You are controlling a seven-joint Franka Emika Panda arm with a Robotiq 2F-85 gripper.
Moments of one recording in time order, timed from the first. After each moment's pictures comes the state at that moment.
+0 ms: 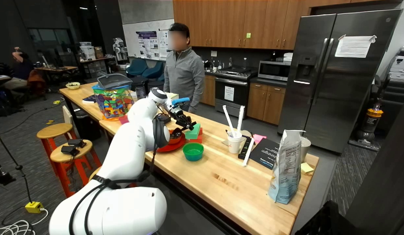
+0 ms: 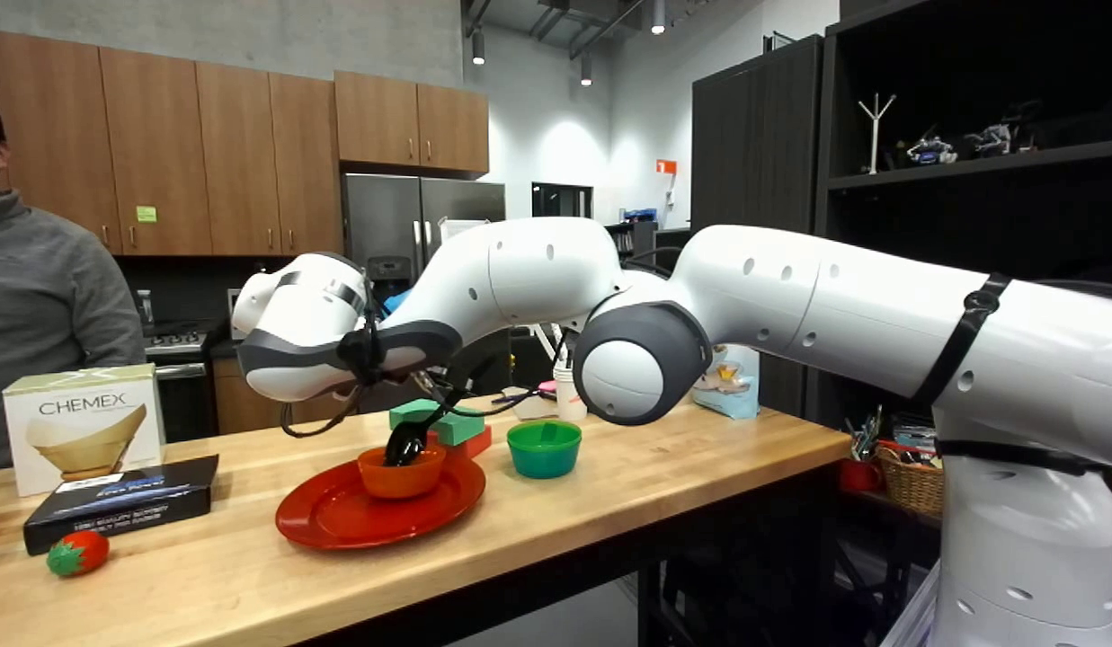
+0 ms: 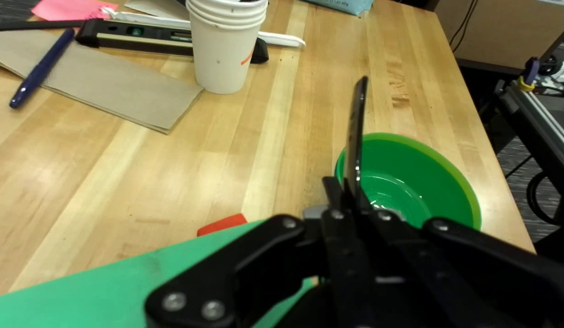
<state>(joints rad) 0.61 1.27 -0.20 -0.38 -0.69 1.00 -1.27</state>
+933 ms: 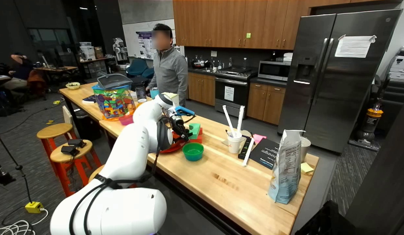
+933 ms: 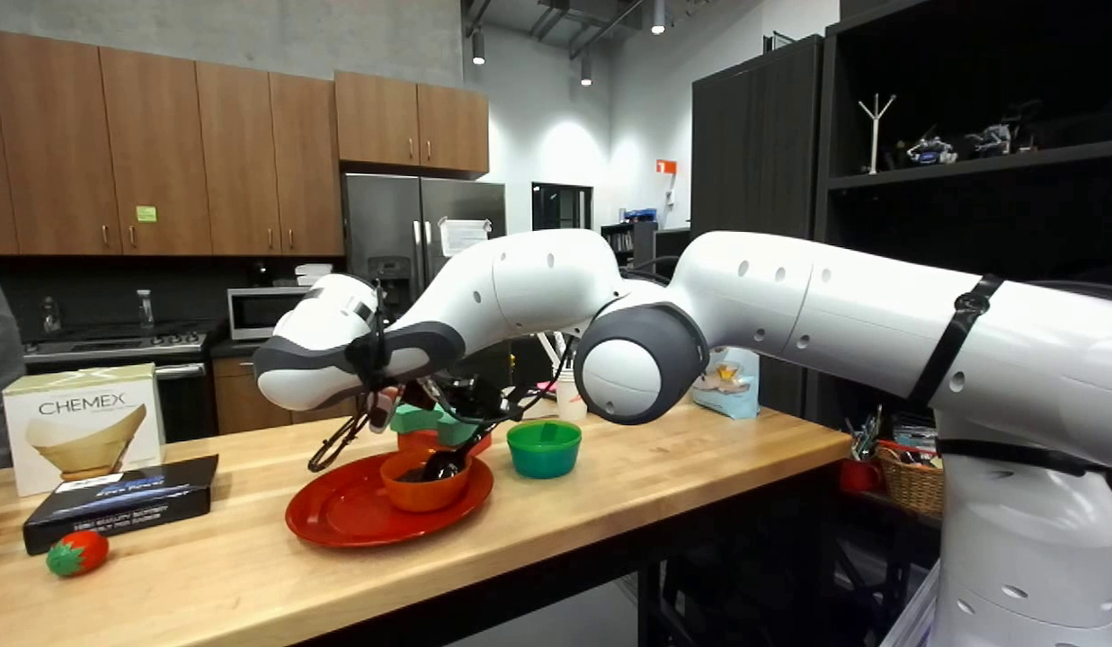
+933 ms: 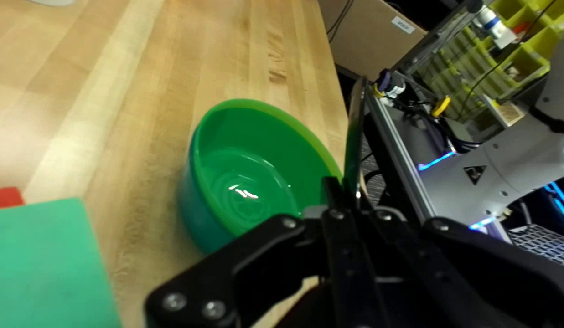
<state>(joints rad) 0.56 1.29 -0.14 -0.41 -0.57 0.73 -1.41</state>
